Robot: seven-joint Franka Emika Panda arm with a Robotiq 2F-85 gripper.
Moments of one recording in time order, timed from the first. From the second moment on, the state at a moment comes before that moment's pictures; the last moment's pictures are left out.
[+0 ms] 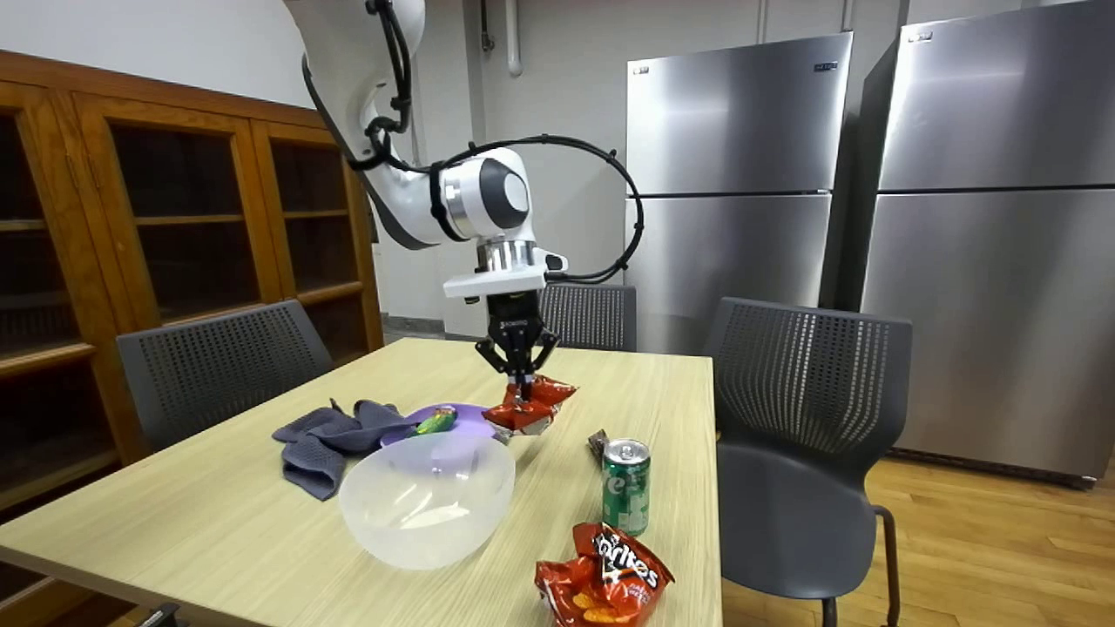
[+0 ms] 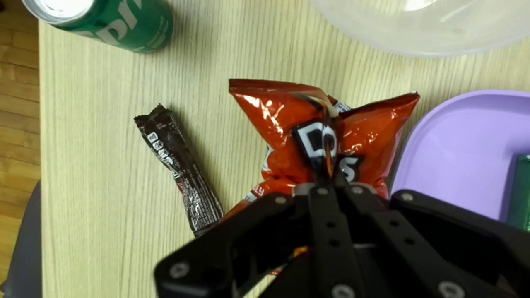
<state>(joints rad) -0.05 0.59 -0.09 -1.79 -0.16 2.21 -0.13</state>
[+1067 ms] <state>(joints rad) -0.03 0.18 -0.01 -2.27 -0.19 2.24 -0.22</state>
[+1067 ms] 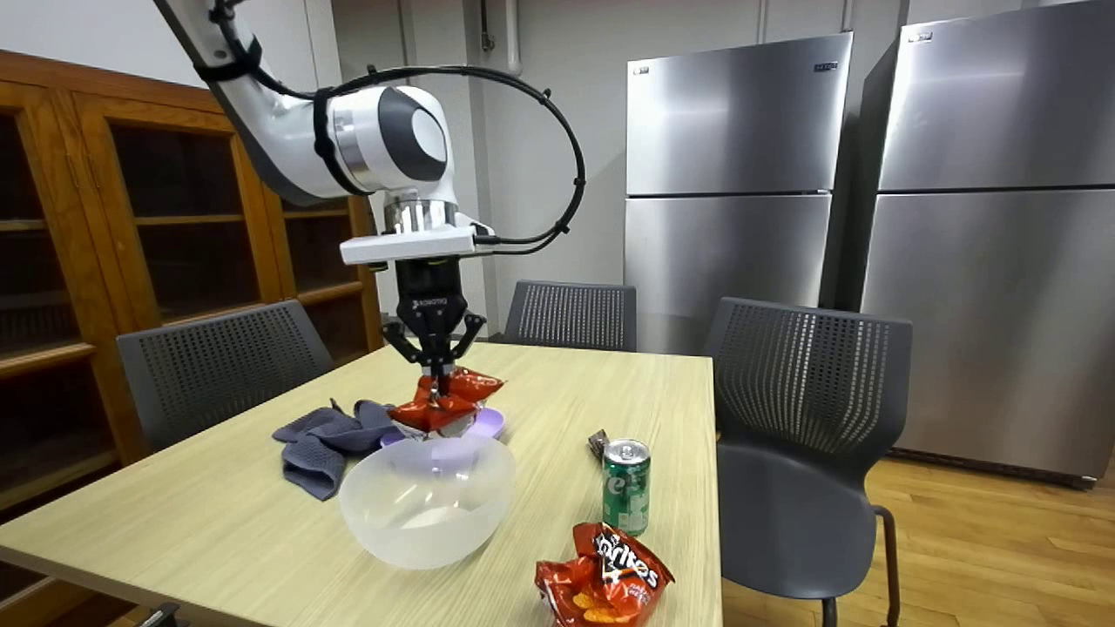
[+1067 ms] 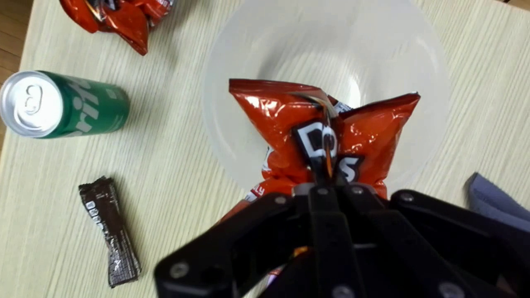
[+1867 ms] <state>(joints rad) -0.01 0.15 0.00 -2.40 -0.19 2.28 -0.22</state>
